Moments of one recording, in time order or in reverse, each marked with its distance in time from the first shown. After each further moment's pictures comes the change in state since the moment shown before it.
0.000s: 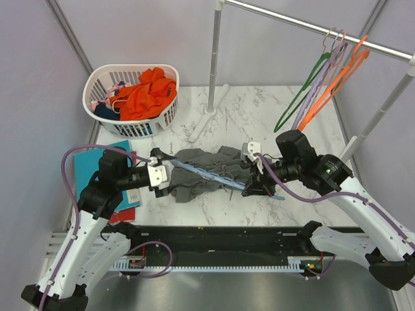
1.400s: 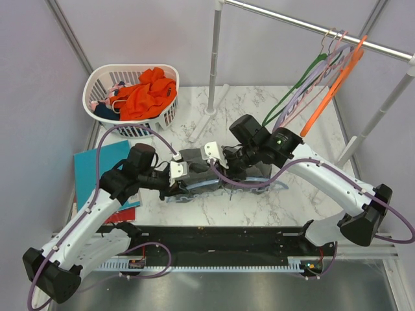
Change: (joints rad) left arm -0.156 0.209 -0.006 -0.172 -0.034 -0.102; right arm 0.172 0.425 0.322 -0.106 0.073 -0.399
